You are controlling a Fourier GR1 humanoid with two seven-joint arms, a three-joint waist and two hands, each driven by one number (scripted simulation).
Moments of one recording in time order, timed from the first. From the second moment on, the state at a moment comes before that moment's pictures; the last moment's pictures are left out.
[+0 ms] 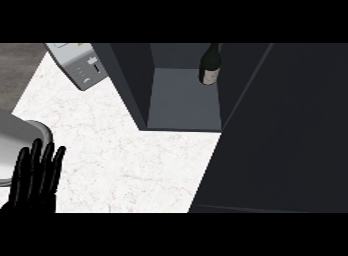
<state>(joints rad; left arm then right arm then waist) 0.29 0.51 -0.45 -2.00 0.59 0.44 -0.52 0.09 -0.19 0.70 -2.48 -0.04 0.13 0.63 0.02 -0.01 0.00</state>
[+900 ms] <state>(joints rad) 0.45 0.68 -0.18 -2.03 0.80 0.15 -0.55 -0.48 -0.08 0.83 -2.23 -0.08 -0.31 0.72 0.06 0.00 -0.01</state>
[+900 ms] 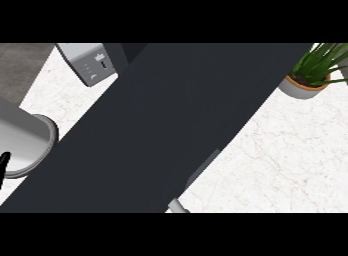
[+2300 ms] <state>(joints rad) 0.44 0.79 0.13 -1.96 1.02 -0.08 -0.45 -1.32 0.00 0.48 -1.04 -0.83 -0.01 0.47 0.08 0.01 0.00</state>
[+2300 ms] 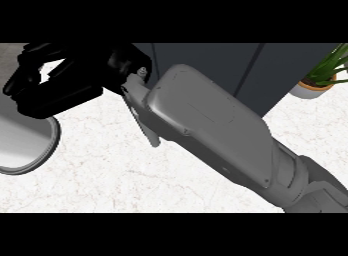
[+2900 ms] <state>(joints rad) 0.45 0.79 0.17 -1.96 1.03 -0.10 -0.42 -1.33 0.00 0.46 -0.86 -0.75 0.10 0.22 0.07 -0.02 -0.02</state>
